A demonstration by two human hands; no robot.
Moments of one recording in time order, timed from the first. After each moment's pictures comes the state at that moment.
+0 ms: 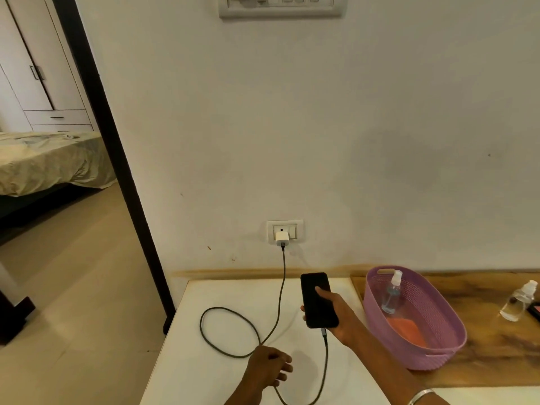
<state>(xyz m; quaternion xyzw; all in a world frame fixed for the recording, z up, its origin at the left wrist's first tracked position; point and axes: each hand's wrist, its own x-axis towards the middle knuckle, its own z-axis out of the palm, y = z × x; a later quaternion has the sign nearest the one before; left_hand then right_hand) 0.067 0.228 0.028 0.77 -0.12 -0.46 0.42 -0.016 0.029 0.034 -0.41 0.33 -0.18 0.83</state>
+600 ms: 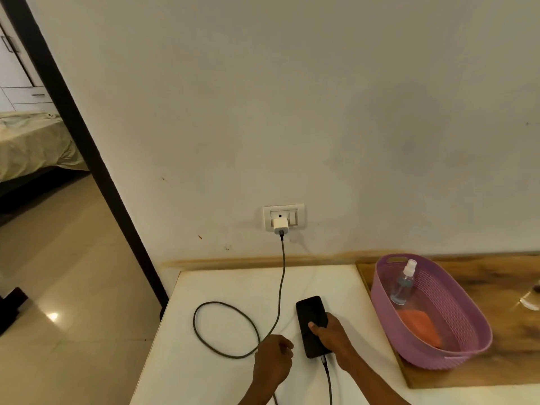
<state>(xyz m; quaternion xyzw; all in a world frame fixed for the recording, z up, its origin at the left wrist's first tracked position) 0.081 0.181 -0.036 0.86 -0.24 -0.32 0.31 0.002 0.032 -0.064 -0.68 0.53 -0.04 0.50</state>
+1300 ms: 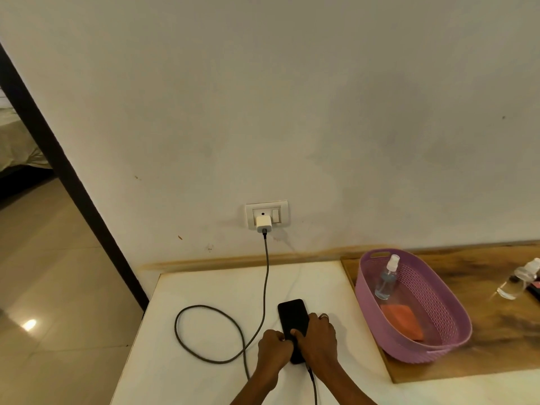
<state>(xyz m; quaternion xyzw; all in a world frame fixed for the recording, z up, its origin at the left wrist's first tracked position) 0.070 0.131 -0.044 0.84 -0.14 -0.39 0.35 0.000 0.049 -0.064 -0.79 0.55 -0.06 0.26</state>
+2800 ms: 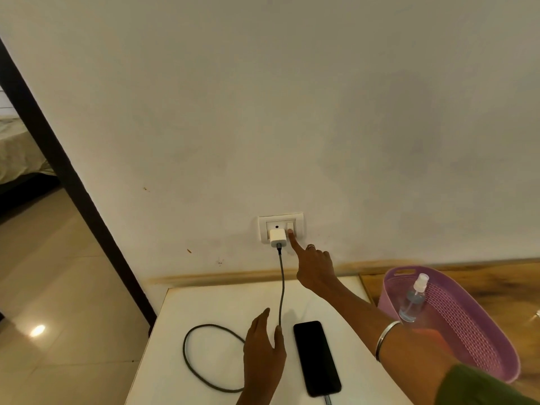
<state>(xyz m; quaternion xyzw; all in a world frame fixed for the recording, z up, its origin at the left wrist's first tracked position) 0.118 0.148 -0.023 0.85 -0.29 -0.10 0.44 0.118 -0.063 0.039 -0.93 0.36 -0.10 0.02</state>
